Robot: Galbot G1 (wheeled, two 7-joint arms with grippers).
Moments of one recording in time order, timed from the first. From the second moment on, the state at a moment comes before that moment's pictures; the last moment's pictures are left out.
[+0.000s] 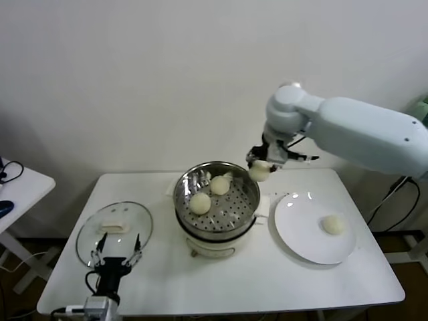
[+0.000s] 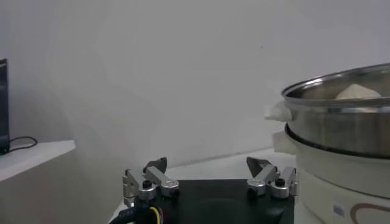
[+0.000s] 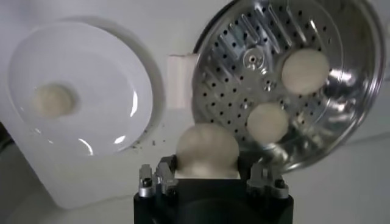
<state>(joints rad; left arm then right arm) 1.67 -1.41 -0.59 -2.04 0.04 0.01 -0.13 0.61 0.99 -1.17 1.50 -0.33 0.48 -1.24</state>
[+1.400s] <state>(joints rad) 1.72 -1.39 -0.58 -2.05 0.02 0.01 -0.14 0.44 1.19 -1.23 1.55 -0.44 0.56 -1.23</state>
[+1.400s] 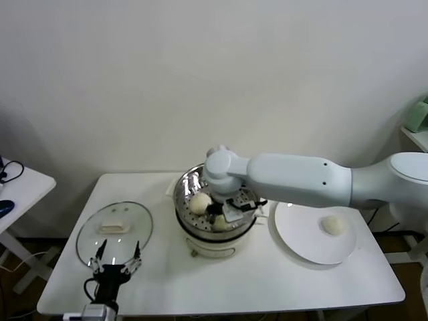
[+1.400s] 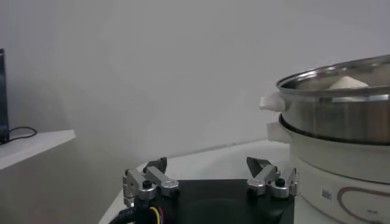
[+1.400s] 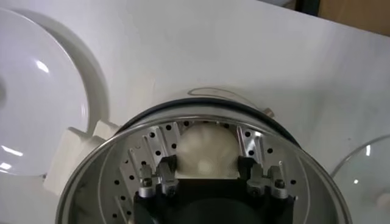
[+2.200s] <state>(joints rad) 1.71 -1.40 -0.58 -2.05 0.02 0.02 -0.14 0.42 1.18 -1.23 1.53 -0.43 0.56 -1.22</state>
